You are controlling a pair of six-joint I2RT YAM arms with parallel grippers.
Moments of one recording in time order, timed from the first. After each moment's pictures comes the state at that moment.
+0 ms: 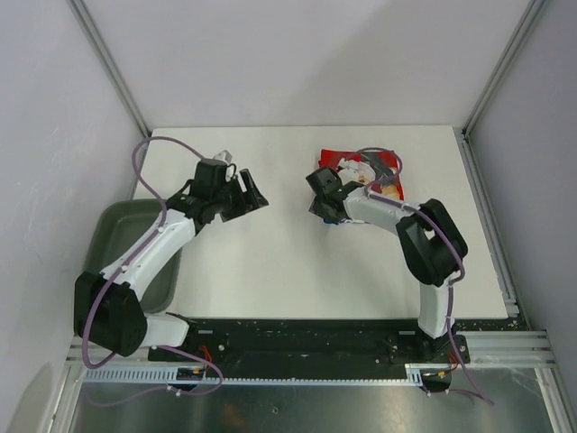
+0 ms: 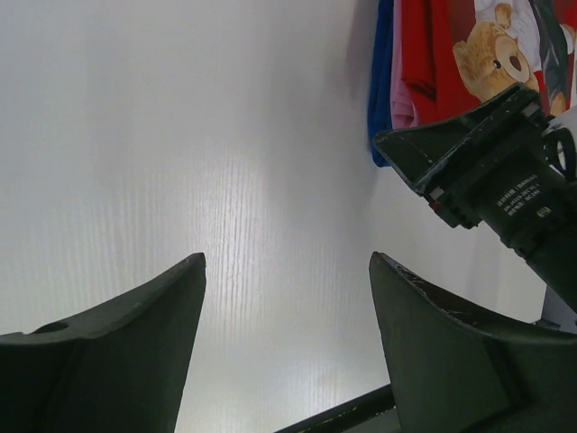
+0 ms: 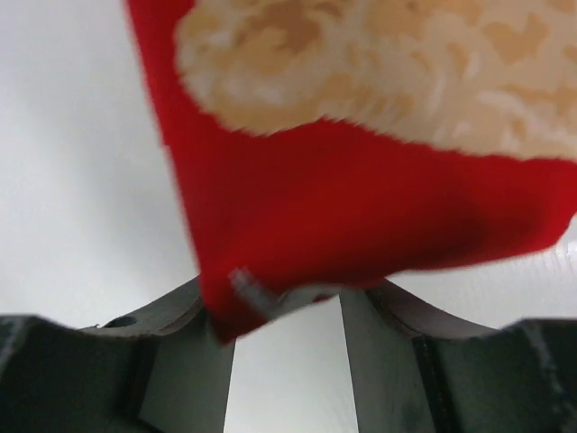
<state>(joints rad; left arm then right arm) -0.36 1.33 1.05 -0.45 0.13 -0.66 0.65 1.92 1.38 -0.45 0.34 0.99</state>
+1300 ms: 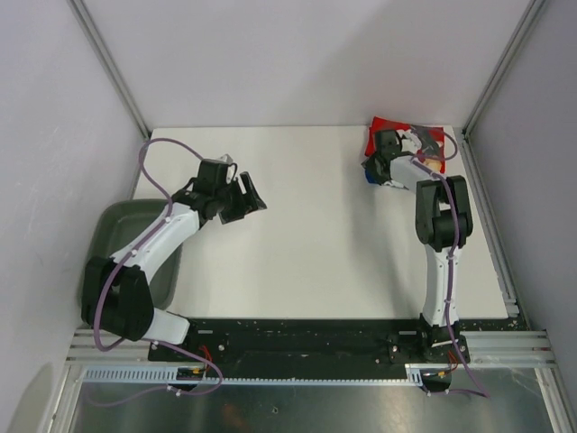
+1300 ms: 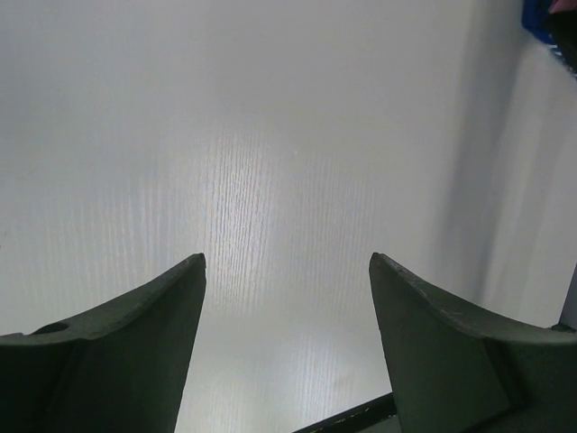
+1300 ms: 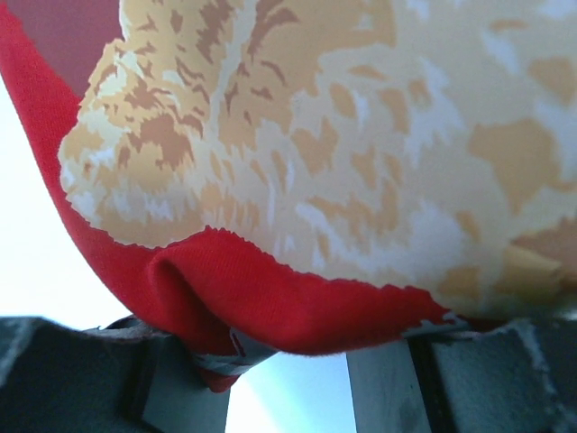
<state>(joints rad) -0.32 1.41 1.04 -0.45 0.16 -0.64 0.19 2.20 1.64 -0.29 0.25 0.98</state>
